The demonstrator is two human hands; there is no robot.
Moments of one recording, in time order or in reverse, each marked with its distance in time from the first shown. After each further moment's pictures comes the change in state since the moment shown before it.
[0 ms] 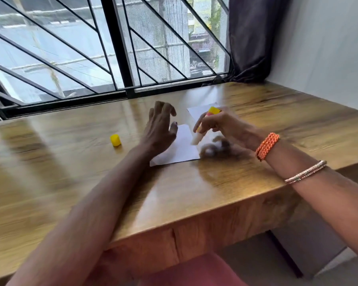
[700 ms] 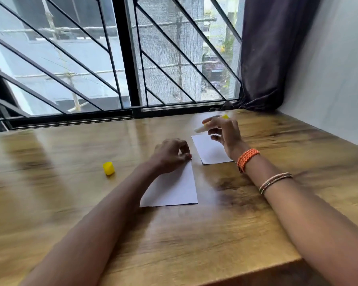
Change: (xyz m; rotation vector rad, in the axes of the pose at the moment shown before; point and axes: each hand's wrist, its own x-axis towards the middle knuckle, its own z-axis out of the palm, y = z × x) left_hand 0.047 -0.009 0.027 -0.055 -0.296 -0.122; right_hand 0.086 0.020 -0.030 0.348 0.367 0.024
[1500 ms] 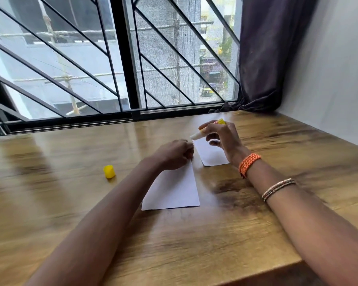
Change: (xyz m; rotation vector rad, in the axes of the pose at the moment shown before) left_hand 0.015 0.008 -0.004 0.154 -0.203 0.062; right_hand -0.011 -0.001 0.006 -0.077 -0.043 -0.019
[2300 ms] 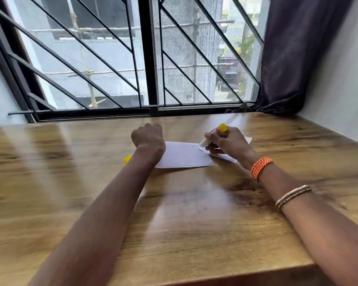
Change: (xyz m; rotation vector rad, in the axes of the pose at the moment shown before) left_hand -0.039 -0.036 -0.040 0.501 0.295 -0.709; right_hand -0.005 0.006 0.020 -0.144 -0.130 0.043
